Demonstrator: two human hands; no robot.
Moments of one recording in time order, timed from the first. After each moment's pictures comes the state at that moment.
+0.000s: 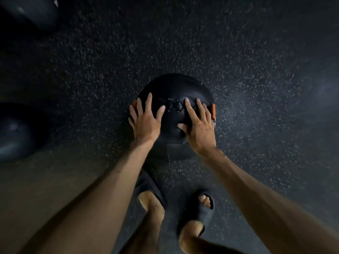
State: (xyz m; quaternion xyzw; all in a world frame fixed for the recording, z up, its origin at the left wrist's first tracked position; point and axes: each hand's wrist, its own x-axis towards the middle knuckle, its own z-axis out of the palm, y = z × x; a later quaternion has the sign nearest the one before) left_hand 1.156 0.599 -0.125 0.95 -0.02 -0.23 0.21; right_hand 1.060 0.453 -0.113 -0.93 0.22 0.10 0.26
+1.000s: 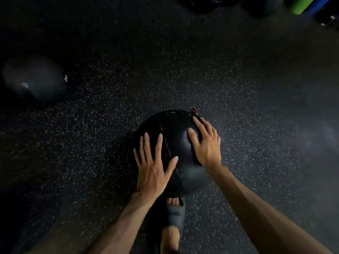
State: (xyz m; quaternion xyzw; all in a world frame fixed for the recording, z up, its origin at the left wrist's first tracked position) left_hand 1.343 0.597 -0.175 0.95 -0.19 -0.06 0.24; right_hand 1.333 0.400 -0.146 -0.92 0.27 -0.05 0.26
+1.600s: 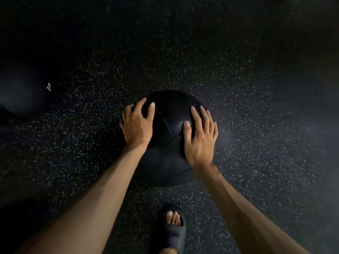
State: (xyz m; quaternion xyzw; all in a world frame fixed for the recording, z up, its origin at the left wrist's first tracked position) left_hand 1.575 0.513 -0.169 0.94 -0.01 -0.08 0.33; right_hand 1.453 0.381 -0.162 -0.92 0.30 -0.12 0.22
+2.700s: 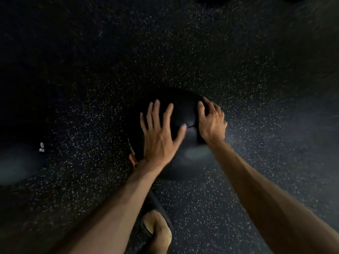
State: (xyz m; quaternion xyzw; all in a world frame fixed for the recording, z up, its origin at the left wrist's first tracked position) left_hand 1.756 0.390 -0.158 0.95 -0.23 -0.02 0.22; right_hand 1.730 0.220 -0.151 -0.85 0.43 0.01 0.30
